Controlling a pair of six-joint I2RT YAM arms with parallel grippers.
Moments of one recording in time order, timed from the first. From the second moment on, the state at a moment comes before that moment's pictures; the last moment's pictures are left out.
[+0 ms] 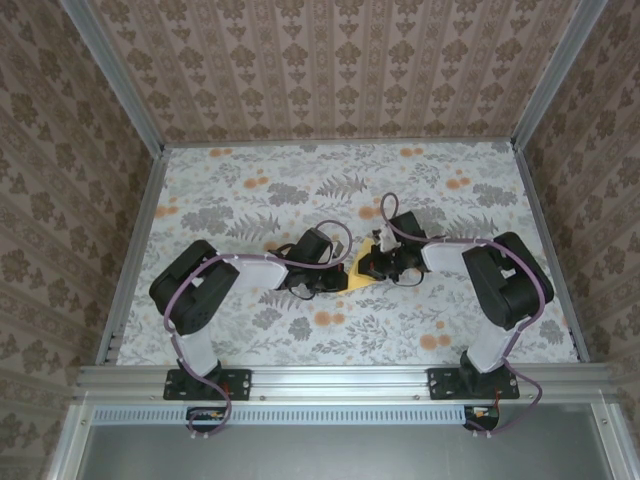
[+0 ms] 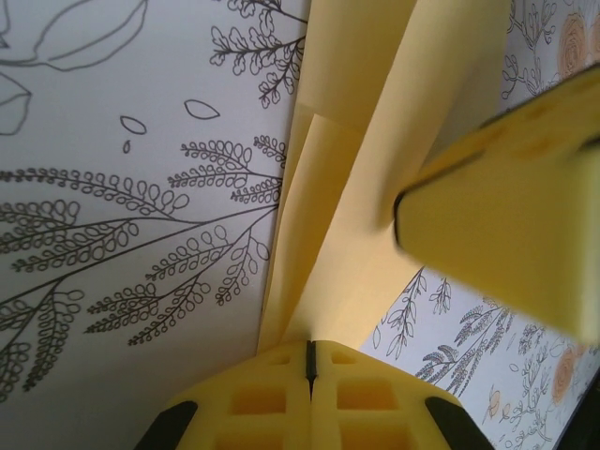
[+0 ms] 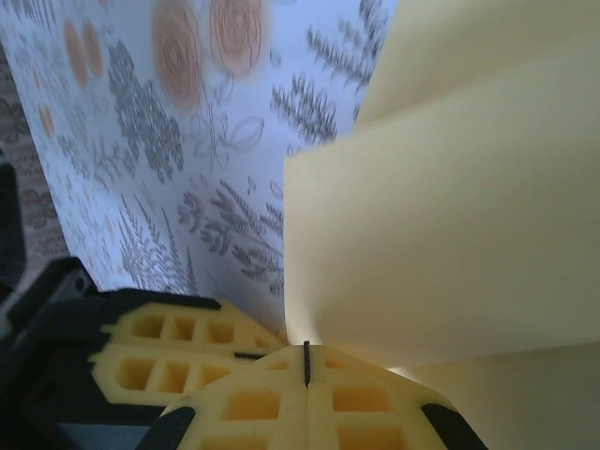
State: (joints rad) left arm -0.82 1.80 0.84 0.02 0.42 -0.72; right arm 0.39 1.75 0.79 -0.07 -0.68 0.69
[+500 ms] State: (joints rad) left arm -0.82 1.80 0.84 0.02 0.41 -0.73; right arm 0.42 1.83 0.83 -0.09 -0.70 0.66
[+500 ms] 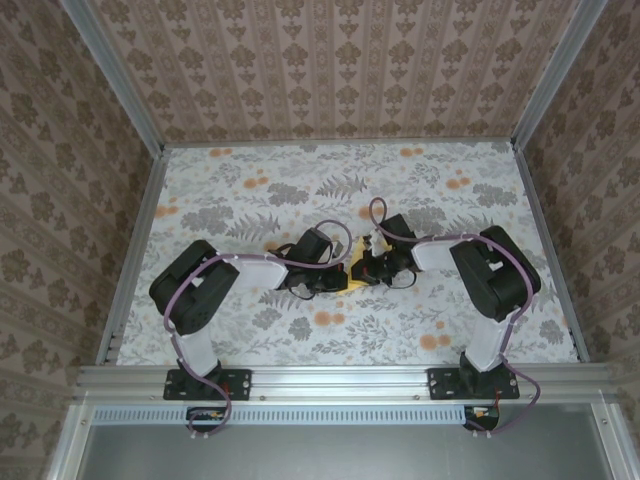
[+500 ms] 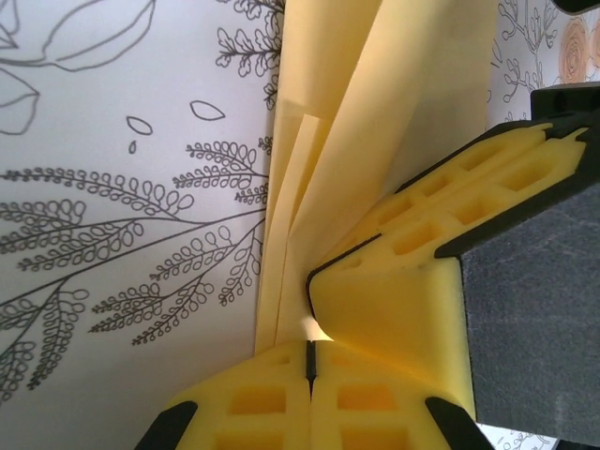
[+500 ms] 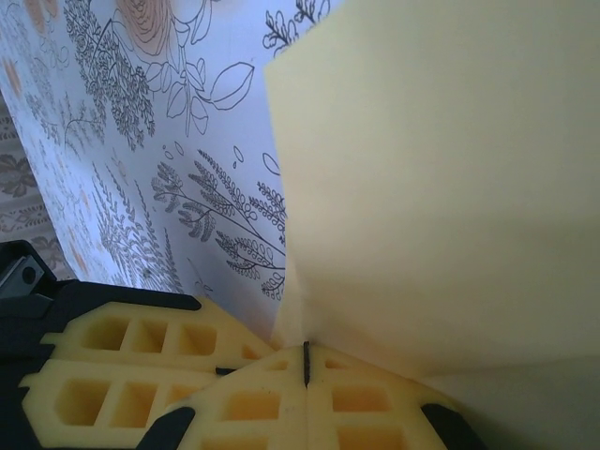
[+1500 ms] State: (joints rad) left arm -0.82 1.78 0.79 0.10 0.40 -0.74; right arm 0.09 1.90 0.95 -0.11 -0.67 0.71
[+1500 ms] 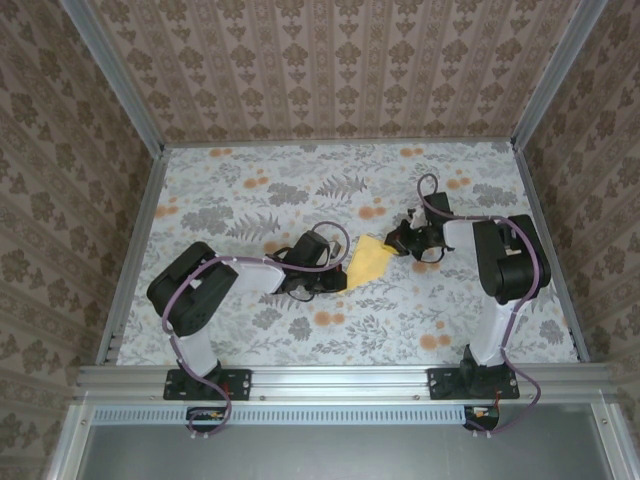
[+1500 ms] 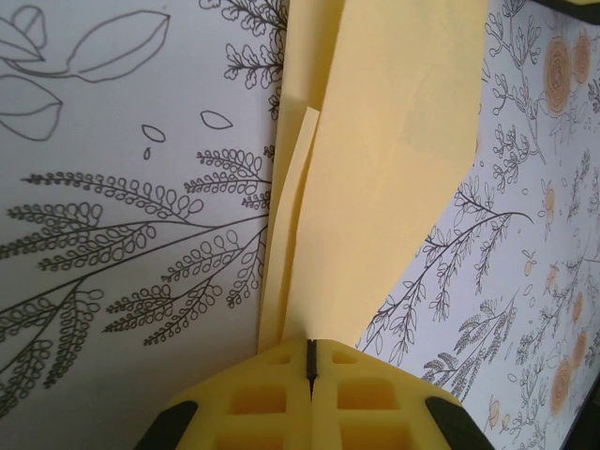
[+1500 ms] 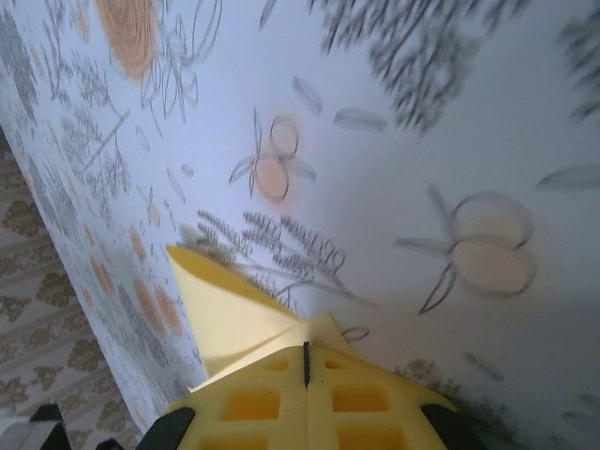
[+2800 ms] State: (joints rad) left arm -0.82 1.76 0.76 0.13 0.41 -0.74; right arm 0.34 1.85 0.85 -0.07 -0.70 0.74
